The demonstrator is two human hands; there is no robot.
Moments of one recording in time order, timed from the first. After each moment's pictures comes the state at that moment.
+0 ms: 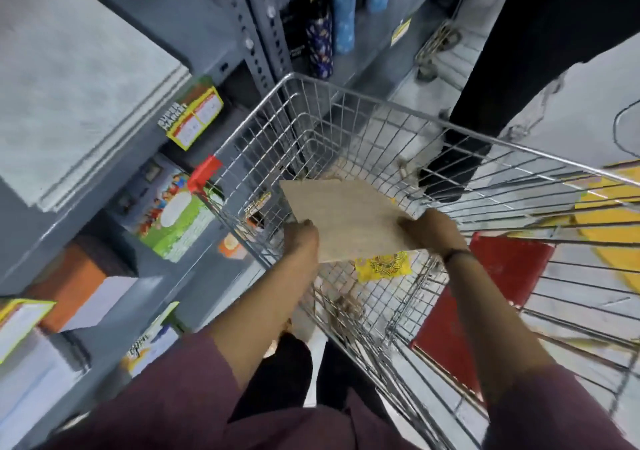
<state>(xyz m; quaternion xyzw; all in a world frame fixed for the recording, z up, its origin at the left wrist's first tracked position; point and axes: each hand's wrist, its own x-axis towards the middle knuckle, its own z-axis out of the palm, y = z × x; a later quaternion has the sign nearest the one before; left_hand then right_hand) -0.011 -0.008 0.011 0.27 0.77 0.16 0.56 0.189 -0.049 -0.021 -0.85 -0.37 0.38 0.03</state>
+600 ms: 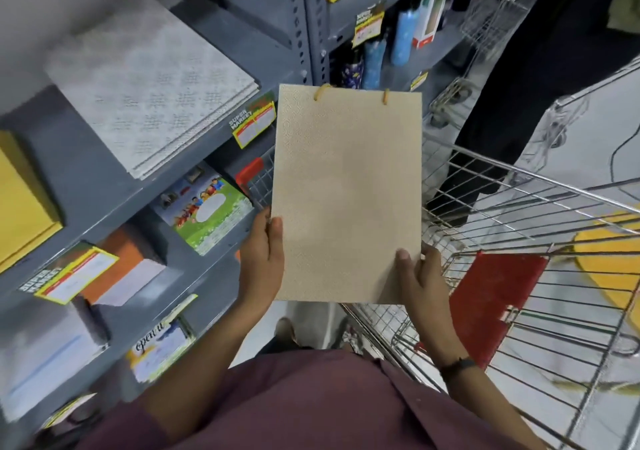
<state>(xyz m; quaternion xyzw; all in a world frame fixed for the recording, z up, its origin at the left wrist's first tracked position) -0.118 -0.080 0.085 0.61 0.62 0.37 0.33 0.074 -0.162 0.091 -0.75 -0.35 0.39 0.41</state>
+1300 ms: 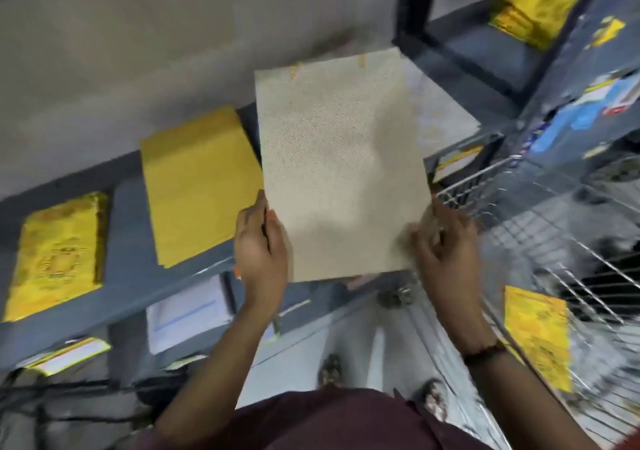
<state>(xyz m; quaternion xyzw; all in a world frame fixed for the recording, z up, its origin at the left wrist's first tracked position) -0.368 -0.064 0.141 0.51 0.71 0.48 0.06 -0.157 -0.051 0.148 -0.63 -0.58 0.29 0.43</state>
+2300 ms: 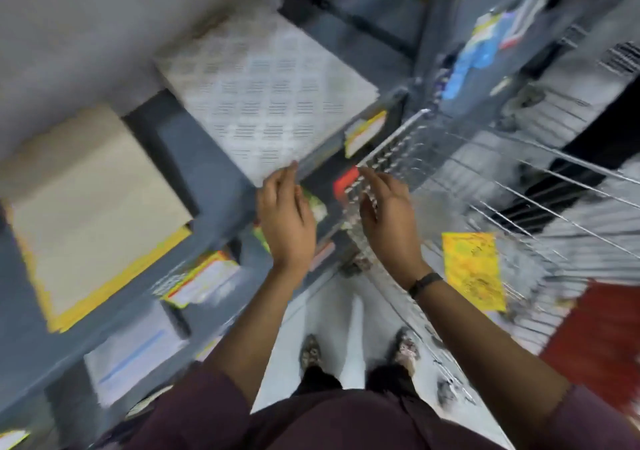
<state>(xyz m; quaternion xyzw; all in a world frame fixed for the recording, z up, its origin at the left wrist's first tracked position) -0.258 0.014 0.096 0.63 0.66 0.42 0.06 -0.118 -0.004 0.099 -0.64 -0.64 0.21 0.37</state>
